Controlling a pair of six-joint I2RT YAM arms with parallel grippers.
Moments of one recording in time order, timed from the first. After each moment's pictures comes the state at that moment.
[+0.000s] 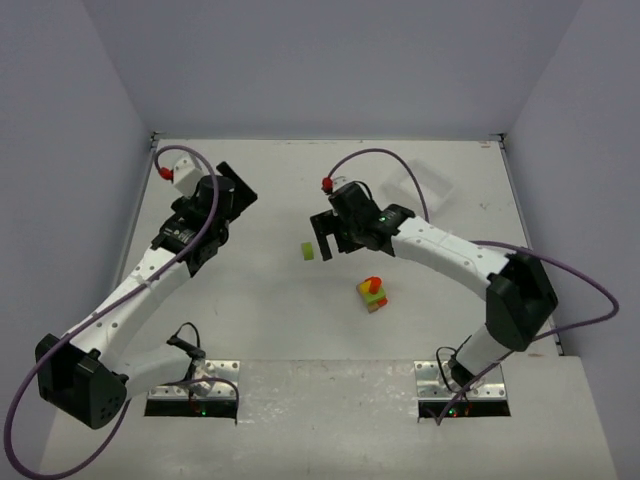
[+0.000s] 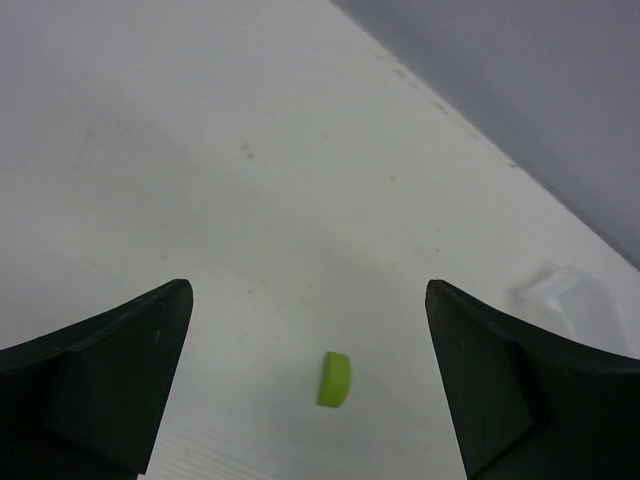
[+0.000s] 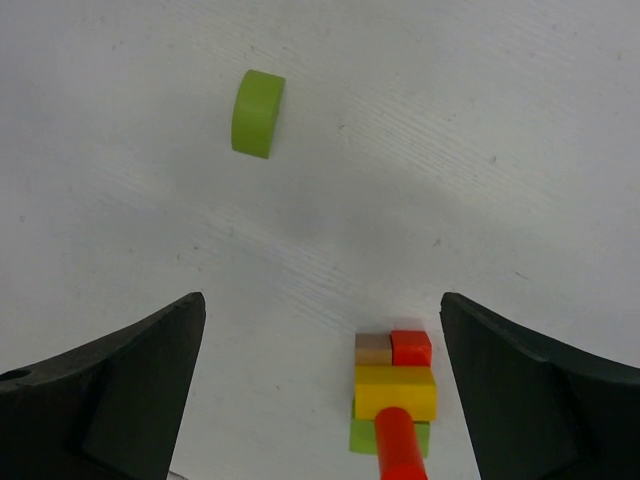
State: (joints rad) left arm -0.44 1.12 1.01 -0.40 -0.58 -0.84; right arm 0.75 1.53 1.14 -0.49 0.13 0.29
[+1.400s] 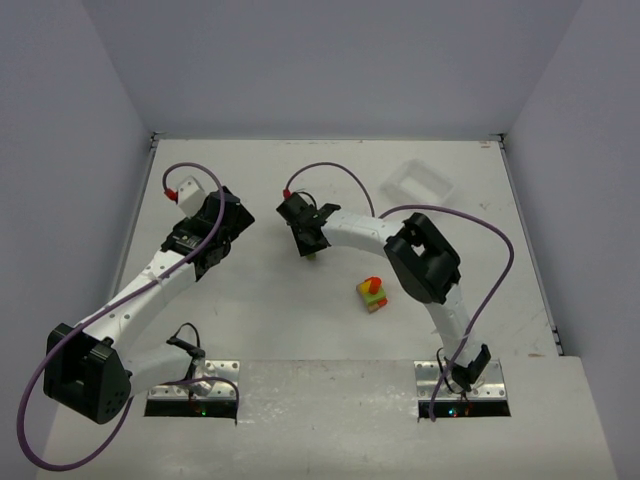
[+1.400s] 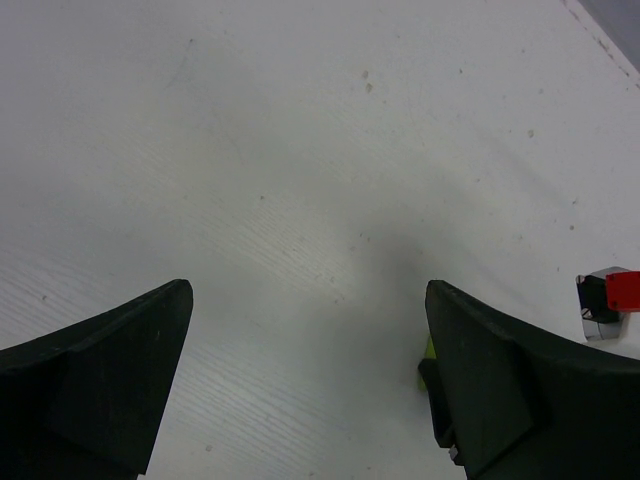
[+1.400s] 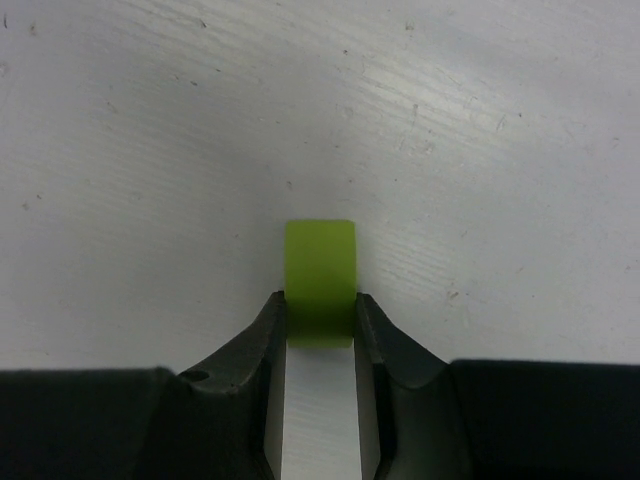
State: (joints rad) left arm -0.36 1.13 0.83 -0.47 -0.59 -0.92; right arm 0.83 2.21 1.59 -0.48 0.26 0.43
